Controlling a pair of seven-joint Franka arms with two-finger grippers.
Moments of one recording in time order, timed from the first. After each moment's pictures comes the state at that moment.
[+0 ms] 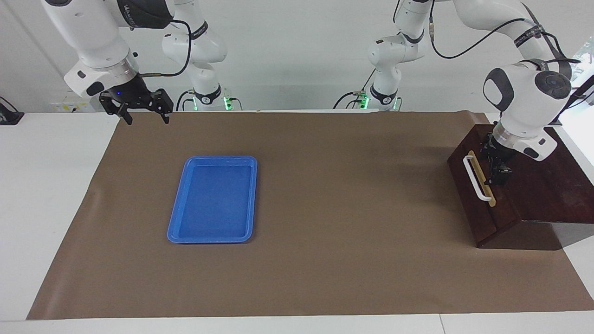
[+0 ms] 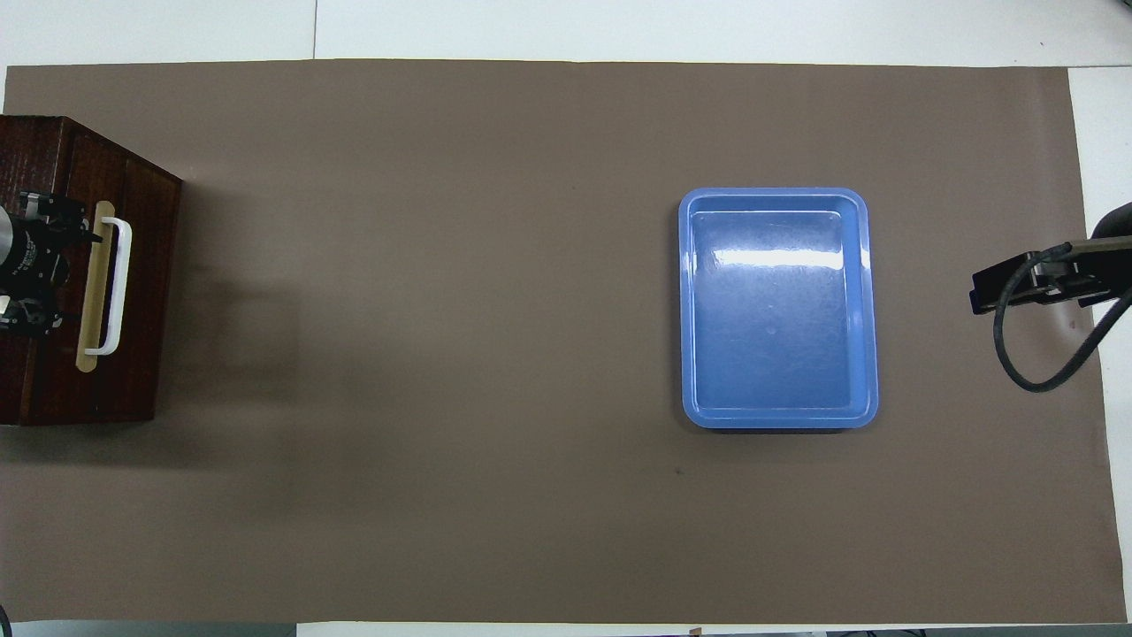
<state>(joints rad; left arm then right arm) 0.16 0.11 -0.06 -1.87 0.15 2.00 -1.28 -0.10 -0.02 0.11 -1.59 -0.03 1.47 -0.03</state>
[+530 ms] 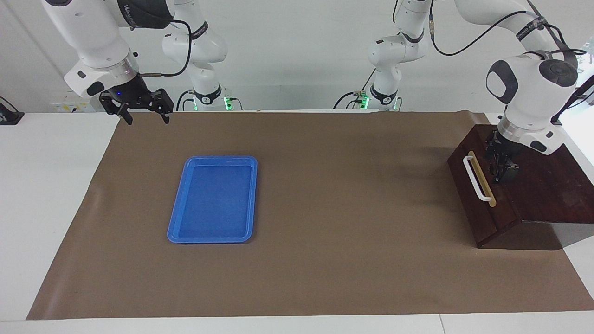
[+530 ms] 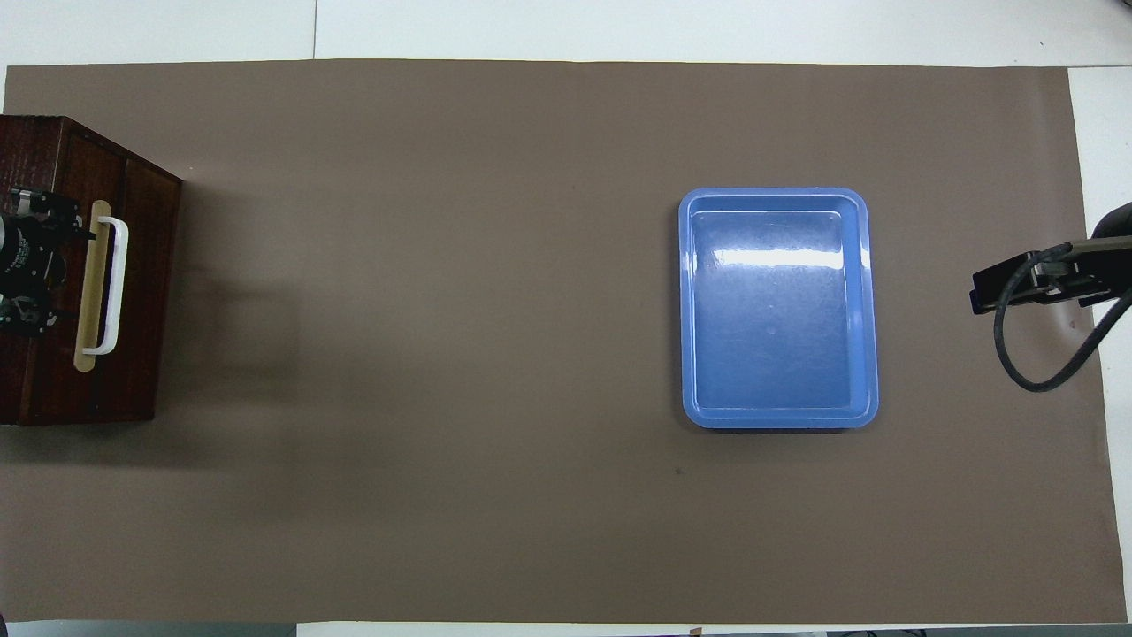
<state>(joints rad) 0.16 0.08 -0.08 -1.81 0.15 2.00 -1.27 -0.10 -0.02 0.11 -1.59 -0.03 1.47 -0.03</state>
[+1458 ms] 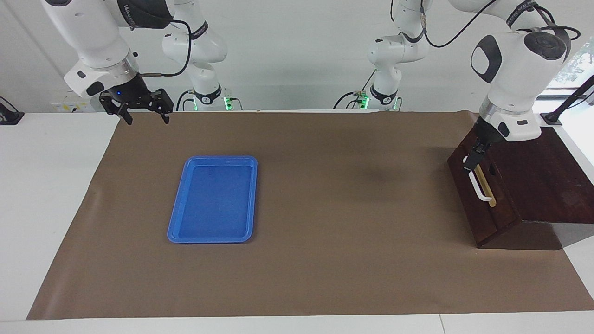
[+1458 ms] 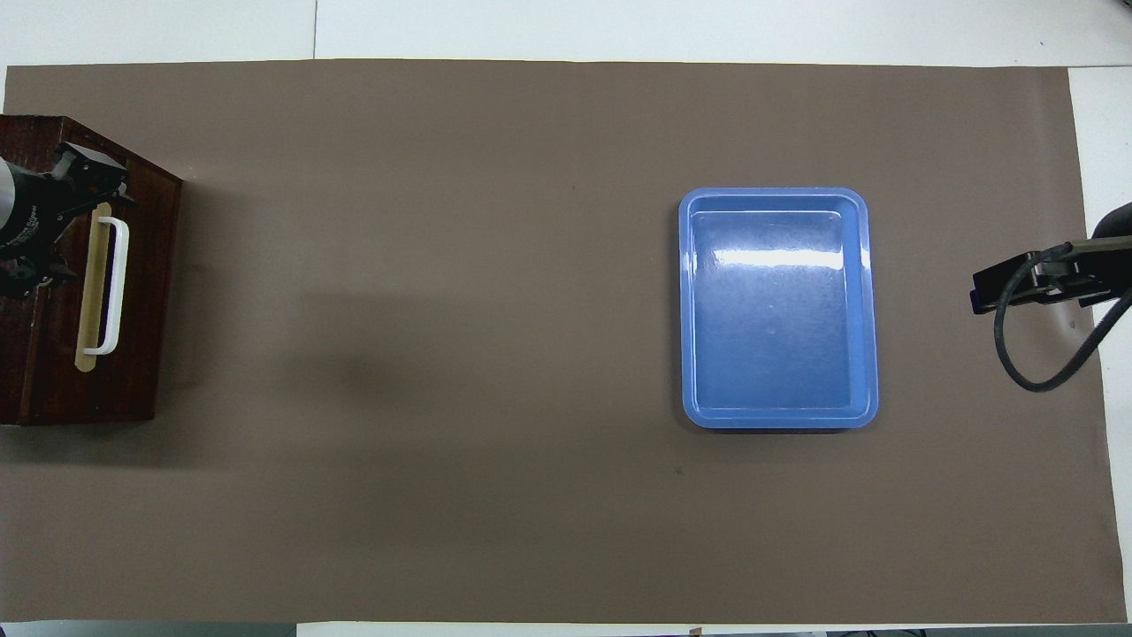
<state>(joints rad) 0.07 0.06 -0.12 -1.72 0.06 1.86 -0.75 -0.10 -0.02 0.11 -1.59 -0.03 1.47 -0.03</state>
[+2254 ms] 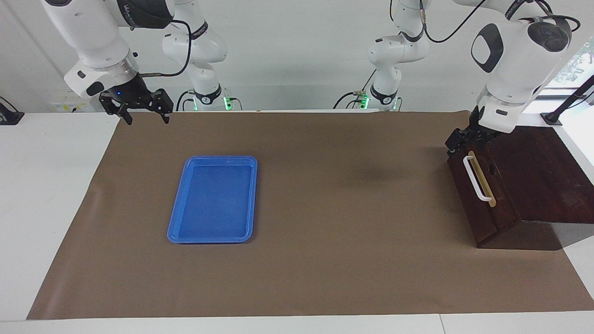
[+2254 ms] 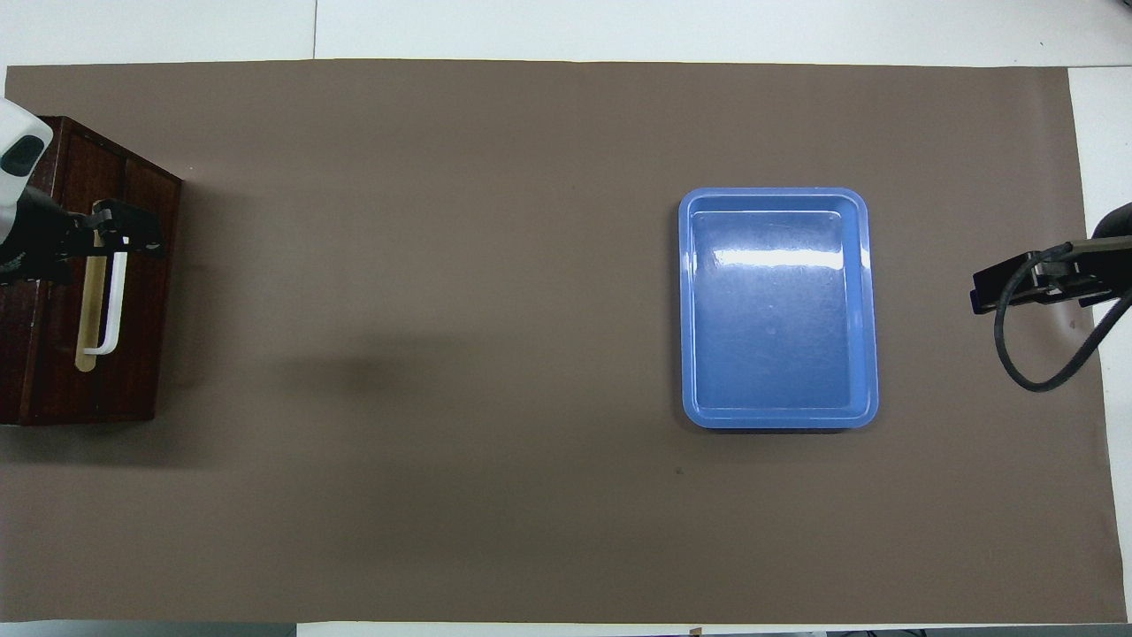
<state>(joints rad) 0.07 0.01 -0.12 -1.72 0.04 1.77 -0.25 -0.10 -0.02 0.11 -1.59 -0.03 1.47 -0.03</state>
